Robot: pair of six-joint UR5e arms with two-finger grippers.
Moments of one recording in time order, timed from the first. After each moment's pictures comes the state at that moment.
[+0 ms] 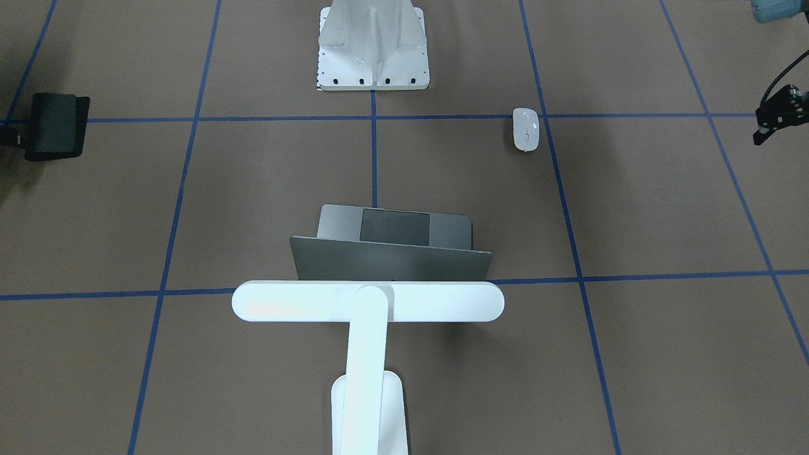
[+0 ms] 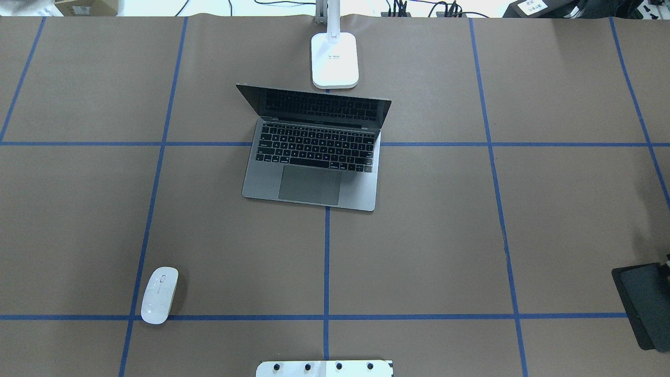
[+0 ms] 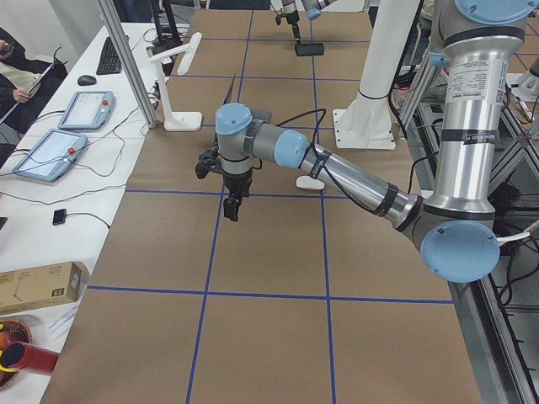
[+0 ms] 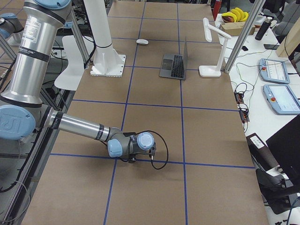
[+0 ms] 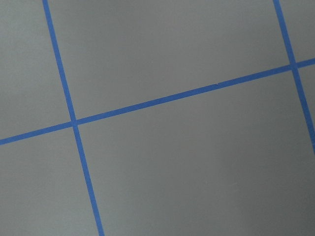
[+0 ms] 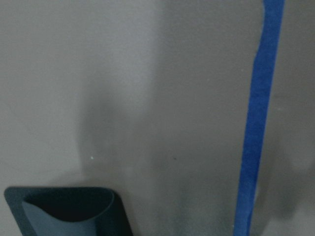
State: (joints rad) left arm -1.35 -1.60 -2.01 -1.35 -2.27 -0.07; right arm 1.13 -1.86 1.48 -1.05 2.59 0.40
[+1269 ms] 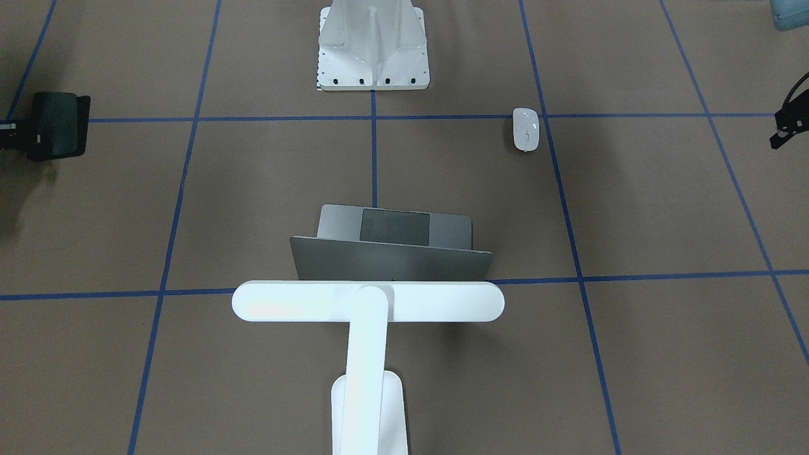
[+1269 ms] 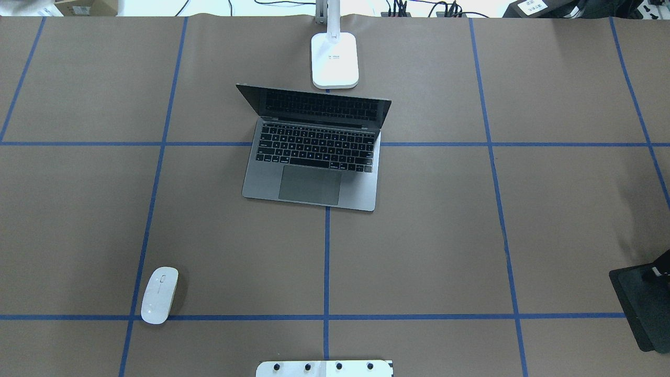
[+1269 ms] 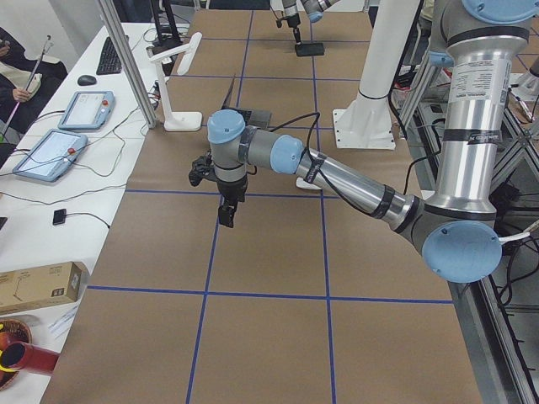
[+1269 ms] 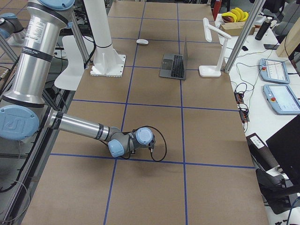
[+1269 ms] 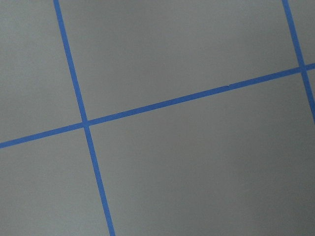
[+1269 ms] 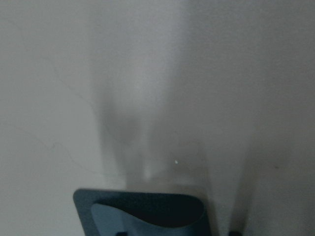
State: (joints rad) left arm -1.40 -1.62 -1.96 -1.35 -2.29 -0.03; right arm 1.08 -1.87 1.49 -0.91 2.65 0.50
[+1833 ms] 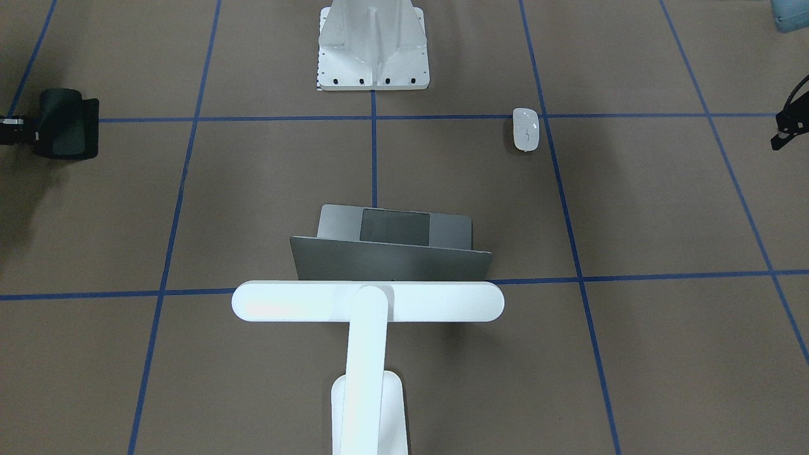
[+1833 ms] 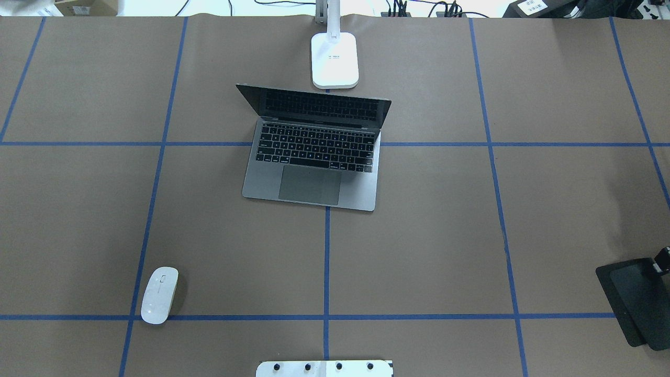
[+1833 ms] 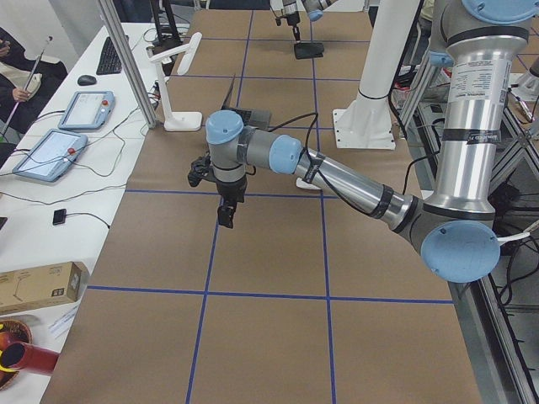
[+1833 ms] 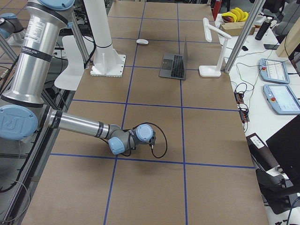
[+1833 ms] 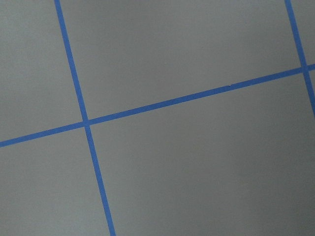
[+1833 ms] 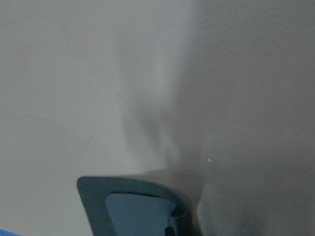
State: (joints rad) left arm -1.40 -1.63 -1.96 -1.33 -2.30 -0.03; right arm 1.08 -1.88 1.58 -0.91 2.65 0.54
